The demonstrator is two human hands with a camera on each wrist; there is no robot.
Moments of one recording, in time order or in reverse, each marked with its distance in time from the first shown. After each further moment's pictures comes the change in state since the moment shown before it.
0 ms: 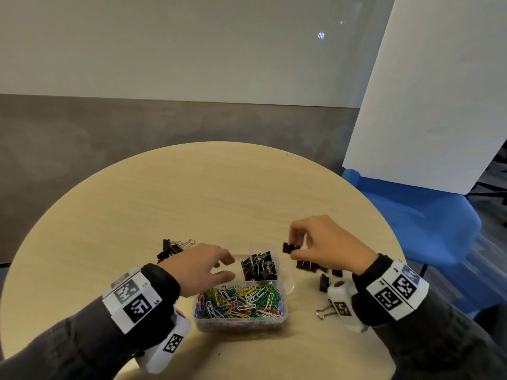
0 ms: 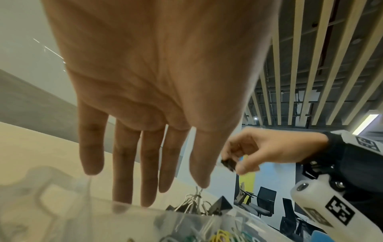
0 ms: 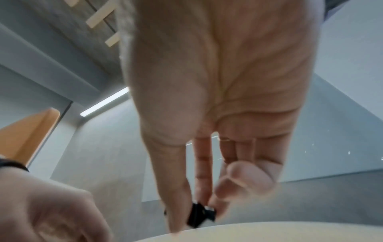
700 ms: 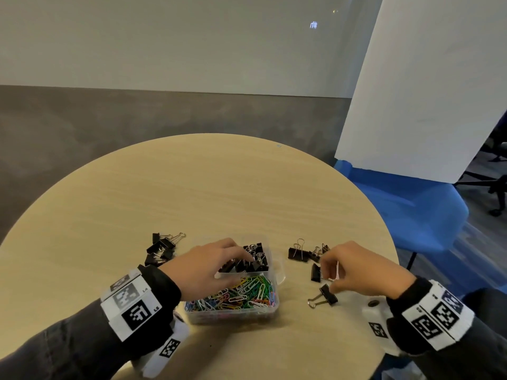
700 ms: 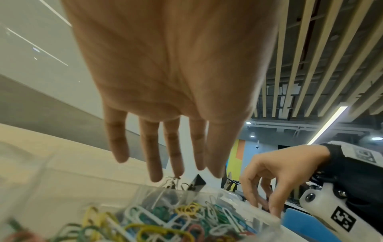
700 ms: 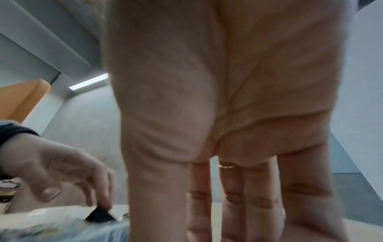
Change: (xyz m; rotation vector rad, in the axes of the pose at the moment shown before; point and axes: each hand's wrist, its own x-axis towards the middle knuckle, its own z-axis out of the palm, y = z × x) left_hand 0.003 0.013 0.015 -0.024 0.026 0.214; right_hand -0.060 0.043 0.010 -0.117 -0.284 0.180
